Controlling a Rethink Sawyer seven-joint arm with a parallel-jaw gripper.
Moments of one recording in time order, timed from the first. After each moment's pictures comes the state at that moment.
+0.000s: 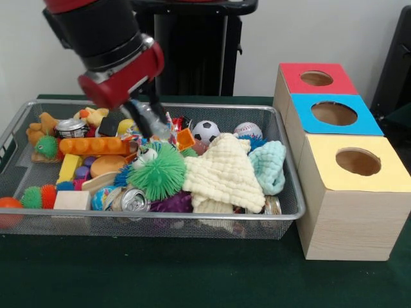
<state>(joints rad) -0.58 -0.60 0.21 1.47 0.21 0.89 0.34</state>
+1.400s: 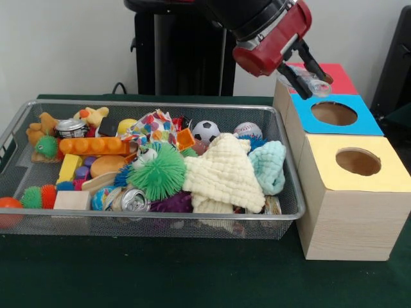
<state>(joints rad) -0.70 -0.72 0.65 2.02 0.63 0.47 0.34</state>
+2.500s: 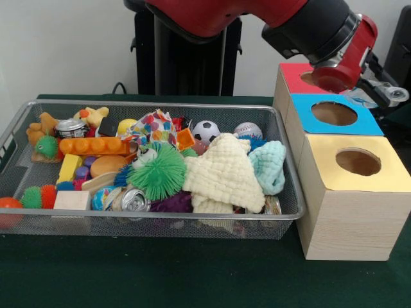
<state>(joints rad) -0.76 -0.49 0.92 2.02 0.43 0.29 0.34</state>
